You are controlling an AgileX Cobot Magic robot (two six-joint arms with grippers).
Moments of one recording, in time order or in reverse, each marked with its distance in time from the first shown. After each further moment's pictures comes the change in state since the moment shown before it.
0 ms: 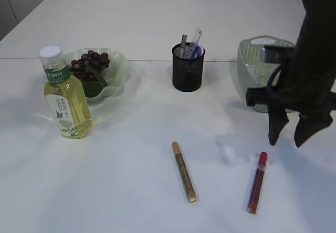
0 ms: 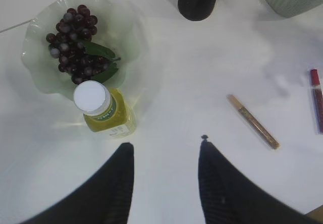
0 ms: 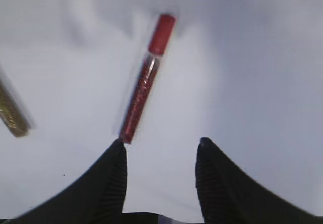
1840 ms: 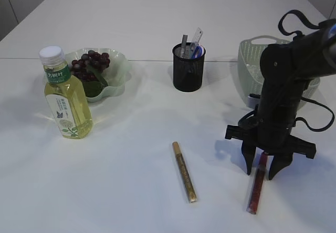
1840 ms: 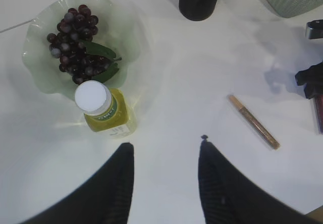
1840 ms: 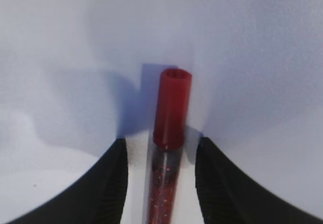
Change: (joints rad) left arm 0.000 0.000 0.000 0.000 0.000 0.000; right arm 0.000 0.301 0.050 0.029 -0.247 0.221
